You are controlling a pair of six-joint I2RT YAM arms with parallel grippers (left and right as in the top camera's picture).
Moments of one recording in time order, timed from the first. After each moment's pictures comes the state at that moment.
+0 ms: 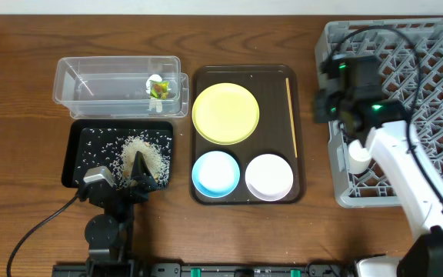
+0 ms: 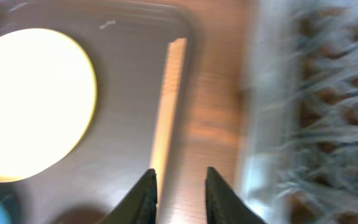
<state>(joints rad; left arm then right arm) 0.01 0.01 0.03 -0.14 -0.09 -0.36 0.20 1.53 1.18 -0.61 -0.08 0.06</state>
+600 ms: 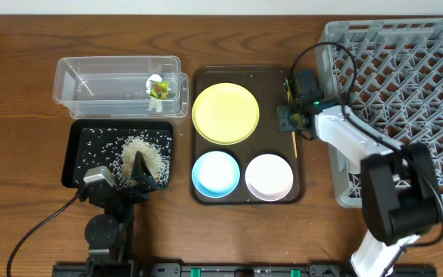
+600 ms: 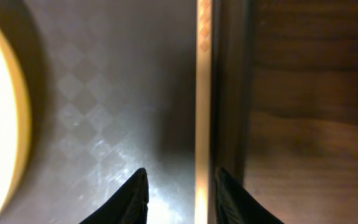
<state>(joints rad) 0.01 0.01 0.03 -0.14 -0.09 -0.36 0.33 1.92 1.18 -0.43 0.04 0.28</state>
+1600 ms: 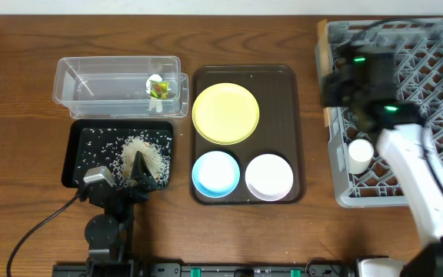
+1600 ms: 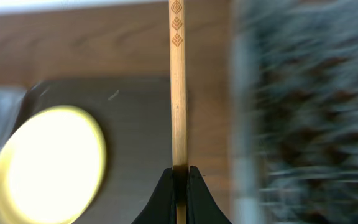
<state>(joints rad) 0.01 0.01 0.03 -0.14 -0.09 -0.36 0.06 1.48 1.18 -0.43 -0.12 0.14</state>
